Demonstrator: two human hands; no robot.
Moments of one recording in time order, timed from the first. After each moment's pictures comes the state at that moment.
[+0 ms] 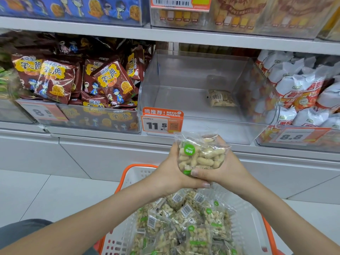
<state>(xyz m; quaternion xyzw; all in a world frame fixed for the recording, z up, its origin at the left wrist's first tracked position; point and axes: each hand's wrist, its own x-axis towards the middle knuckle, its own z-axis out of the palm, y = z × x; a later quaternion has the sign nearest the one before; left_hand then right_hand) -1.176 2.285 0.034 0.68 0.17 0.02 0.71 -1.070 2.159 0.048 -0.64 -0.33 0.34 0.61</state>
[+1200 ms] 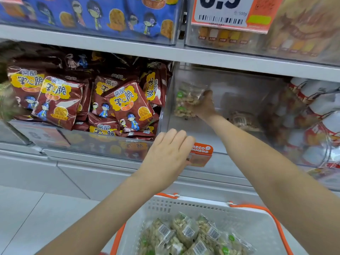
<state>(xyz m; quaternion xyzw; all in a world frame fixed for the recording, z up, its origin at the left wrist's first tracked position) -1.127 2.406 0.048 0.96 0.04 0.28 -0.07 -0.875 2.412 0.030 -0.84 -0.27 0.11 0.46</state>
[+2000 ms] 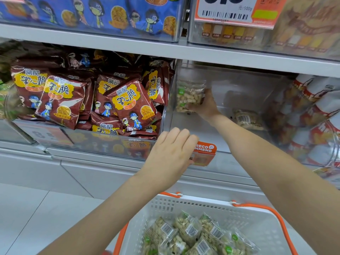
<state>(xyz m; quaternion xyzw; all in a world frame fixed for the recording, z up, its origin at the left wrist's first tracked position) -1.128 2.405 0.050 0.96 0.05 0.27 -0.05 -0.872 2.414 0.021 -0.81 -0.30 0.10 0.48</state>
